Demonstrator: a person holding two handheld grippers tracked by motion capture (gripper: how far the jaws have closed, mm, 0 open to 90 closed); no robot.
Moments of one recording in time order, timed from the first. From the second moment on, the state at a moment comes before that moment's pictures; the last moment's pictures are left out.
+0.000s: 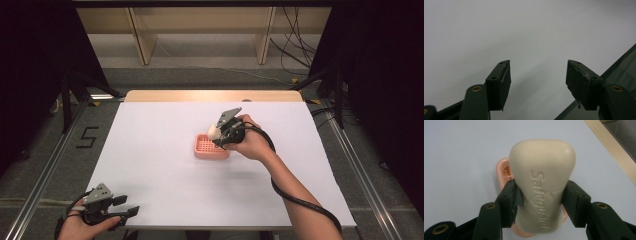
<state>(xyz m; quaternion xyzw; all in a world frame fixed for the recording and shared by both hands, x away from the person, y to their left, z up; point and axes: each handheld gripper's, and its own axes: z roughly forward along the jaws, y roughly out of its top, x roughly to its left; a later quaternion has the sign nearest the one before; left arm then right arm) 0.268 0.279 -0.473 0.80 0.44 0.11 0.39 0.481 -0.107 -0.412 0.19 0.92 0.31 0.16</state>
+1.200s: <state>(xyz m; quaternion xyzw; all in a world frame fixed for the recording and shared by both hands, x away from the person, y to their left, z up) 0.268 0.280 -0.472 0.80 0.44 0.11 0.39 0.491 -0.097 -0.429 0.18 0.93 0.29 0.15</state>
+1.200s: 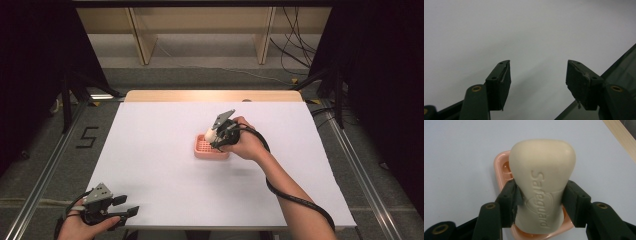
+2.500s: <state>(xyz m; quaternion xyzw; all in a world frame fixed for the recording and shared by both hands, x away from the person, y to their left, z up) 0.268 0.279 -0.473 0.80 0.45 0.11 0.39 0.499 -0.089 -0.444 0.19 0.93 0.28 0.14</state>
